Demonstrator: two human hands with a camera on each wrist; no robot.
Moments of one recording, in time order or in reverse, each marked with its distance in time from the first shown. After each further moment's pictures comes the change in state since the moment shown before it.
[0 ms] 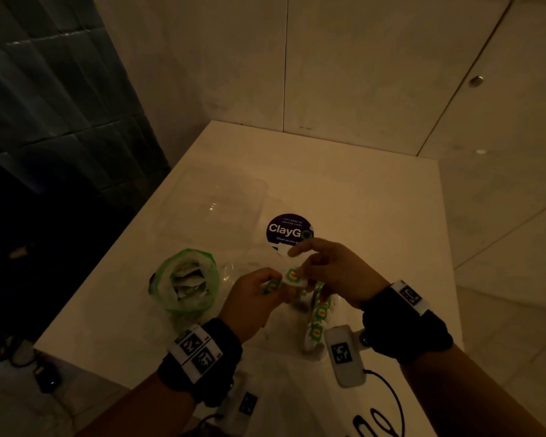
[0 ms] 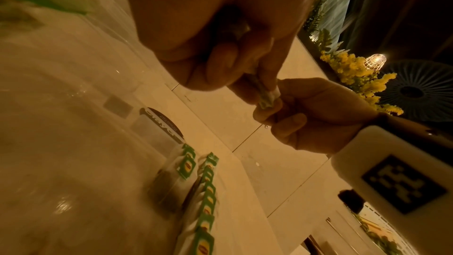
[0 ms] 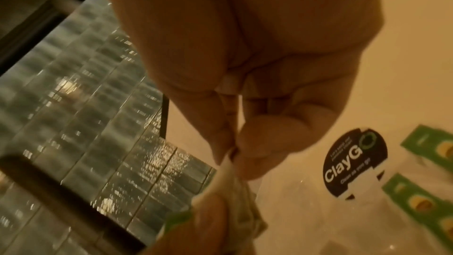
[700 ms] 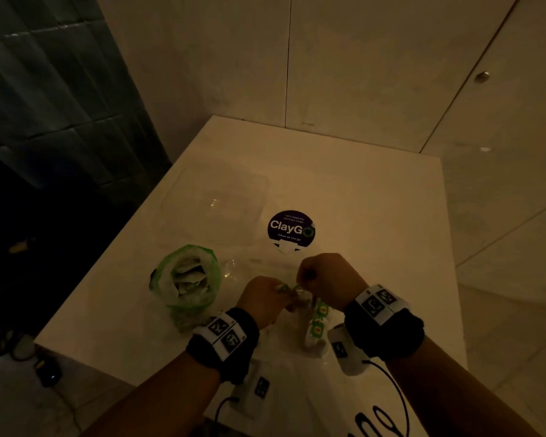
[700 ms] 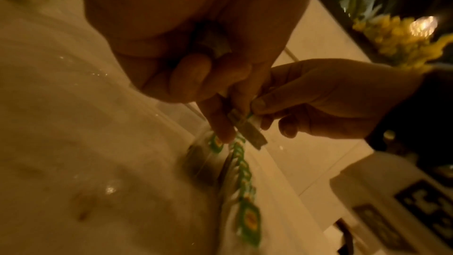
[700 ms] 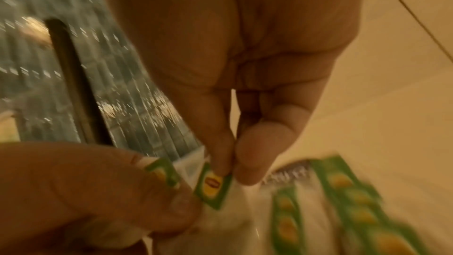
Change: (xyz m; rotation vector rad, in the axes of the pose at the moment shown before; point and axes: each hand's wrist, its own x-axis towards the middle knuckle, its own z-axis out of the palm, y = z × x) left_hand 0.026 -0.026 0.012 0.287 -0.086 -0.189; right_hand 0.027 0.030 0.012 -0.842 0.058 -0.026
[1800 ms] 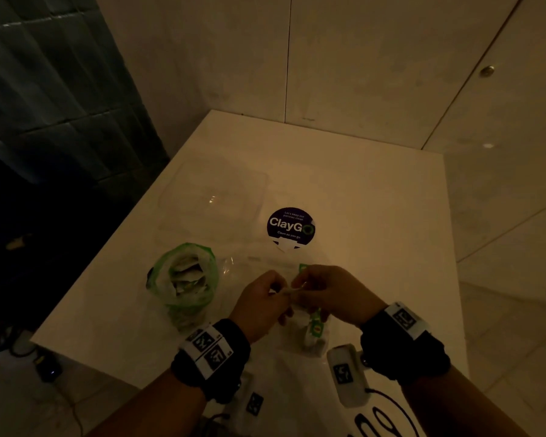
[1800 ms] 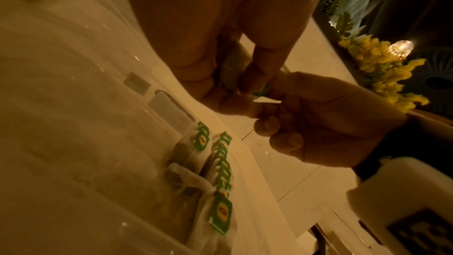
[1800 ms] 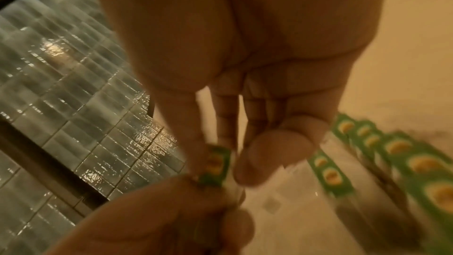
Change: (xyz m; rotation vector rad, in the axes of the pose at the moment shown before) left_hand -0.019 -0.003 0.001 -0.275 0.000 0.066; right_hand -0.023 0.007 0.006 0.574 -0.130 0.043
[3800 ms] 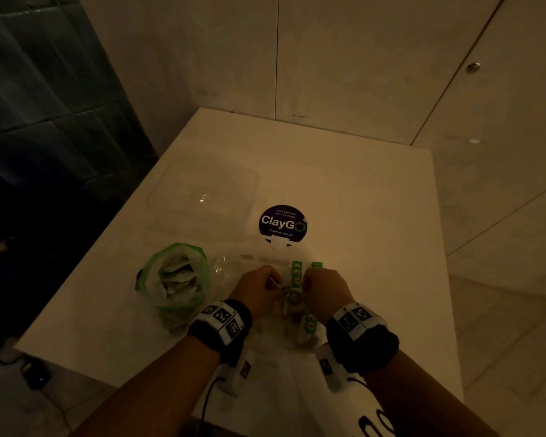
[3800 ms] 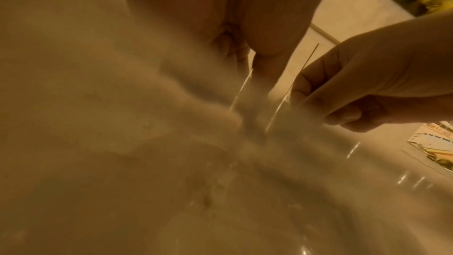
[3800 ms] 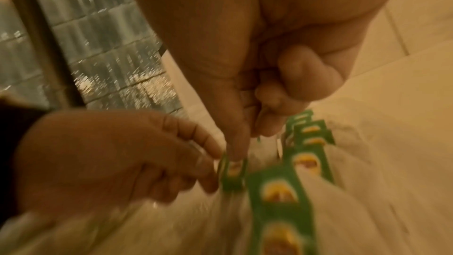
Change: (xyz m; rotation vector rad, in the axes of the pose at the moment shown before) left_hand 0.054 -0.029 -0.004 0.534 0.020 0.004; right_hand 0.028 0.018 0.022 -0.596 0.230 0.238
